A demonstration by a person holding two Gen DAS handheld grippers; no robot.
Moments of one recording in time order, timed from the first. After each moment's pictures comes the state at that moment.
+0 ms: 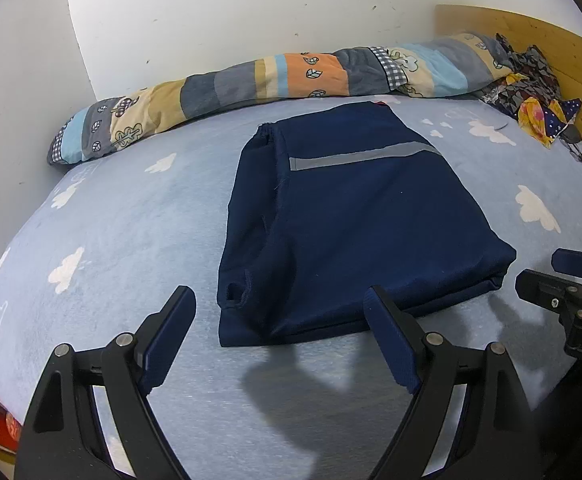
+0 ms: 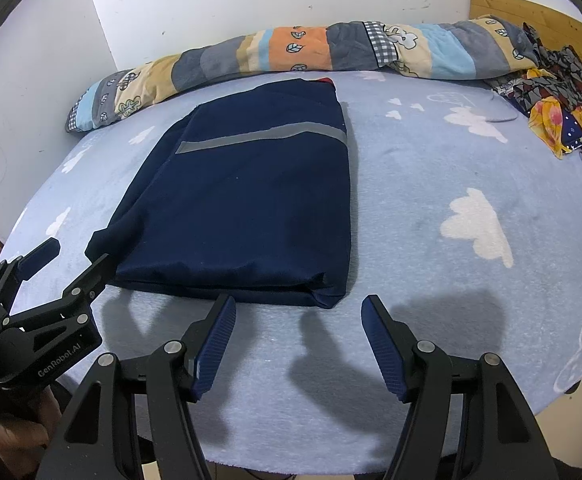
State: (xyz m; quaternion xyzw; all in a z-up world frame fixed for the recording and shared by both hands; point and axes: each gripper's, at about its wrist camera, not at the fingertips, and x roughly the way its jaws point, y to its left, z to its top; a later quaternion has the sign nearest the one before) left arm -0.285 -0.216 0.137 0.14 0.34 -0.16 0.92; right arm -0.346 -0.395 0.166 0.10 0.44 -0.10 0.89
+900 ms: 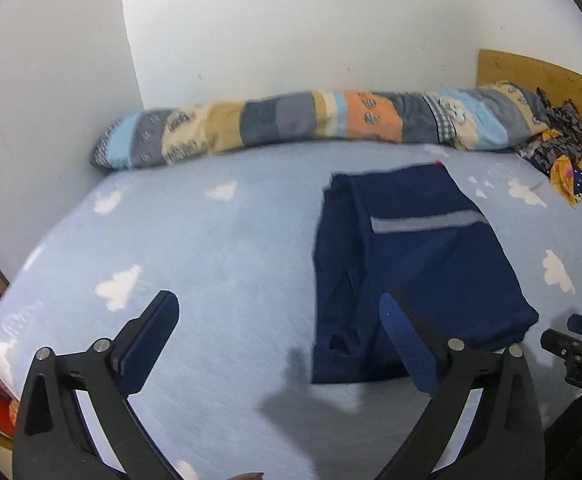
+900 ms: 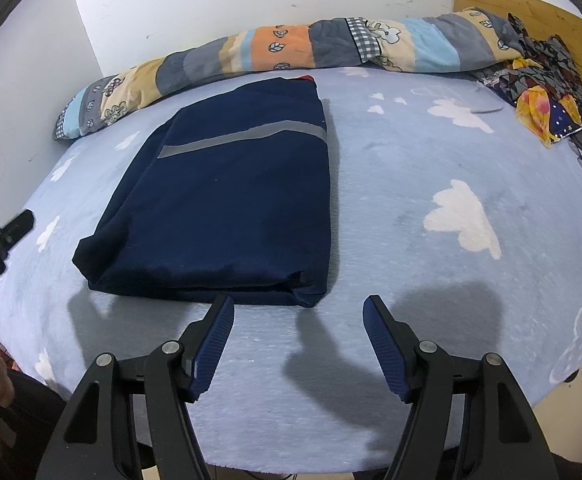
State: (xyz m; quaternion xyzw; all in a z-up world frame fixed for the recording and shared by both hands) left arm -0.268 -0.152 0.188 0.10 0.29 -0.10 0.95; right arm -0.350 -0.409 0.164 0.11 0.44 -0.12 0.88
